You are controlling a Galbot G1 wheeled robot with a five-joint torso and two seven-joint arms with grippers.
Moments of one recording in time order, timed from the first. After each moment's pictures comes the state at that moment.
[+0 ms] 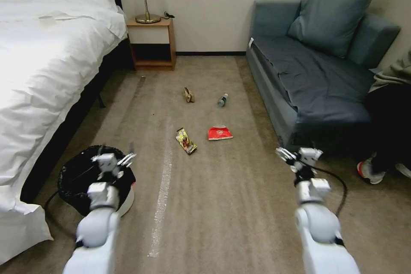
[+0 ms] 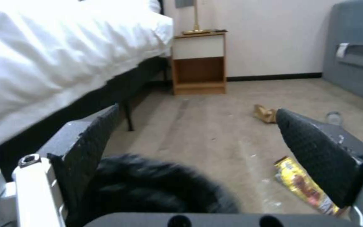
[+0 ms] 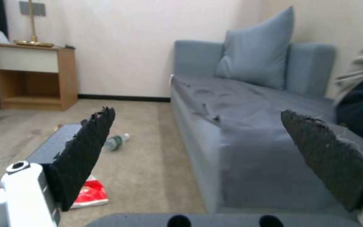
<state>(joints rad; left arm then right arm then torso) 1.40 -1.41 -0.78 -1.79 -0.12 -0.17 0.03 -1.40 1.44 0.70 1.86 0.09 0.17 0.02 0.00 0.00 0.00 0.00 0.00</state>
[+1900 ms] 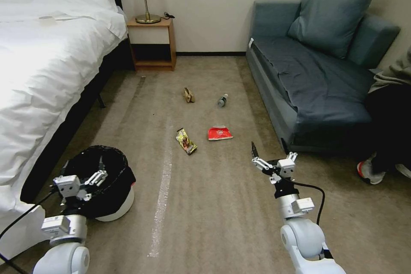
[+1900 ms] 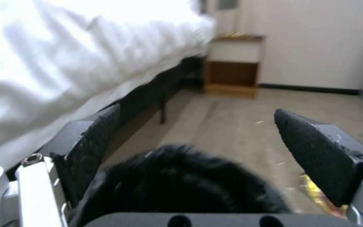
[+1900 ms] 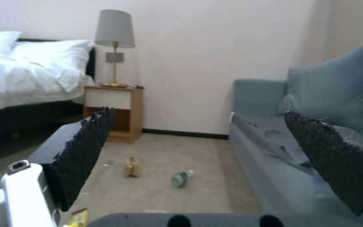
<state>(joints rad) 1.52 -1.41 -0.84 -1.94 -0.27 -0.09 -0.12 -1.37 1.39 0.50 1.84 0.10 0.35 -0.01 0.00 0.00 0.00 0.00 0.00</state>
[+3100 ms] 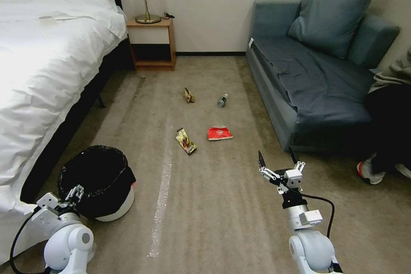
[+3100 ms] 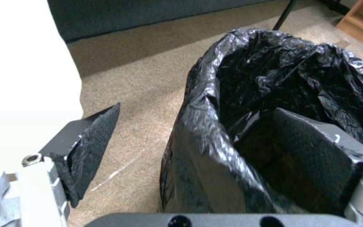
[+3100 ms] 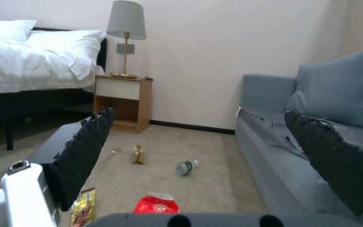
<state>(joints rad) 1.36 -1.41 -0.86 -1.83 -0.67 0.24 -0.58 -1.43 1.42 0.55 1.81 0.09 0.41 -0.13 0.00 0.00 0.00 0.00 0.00</state>
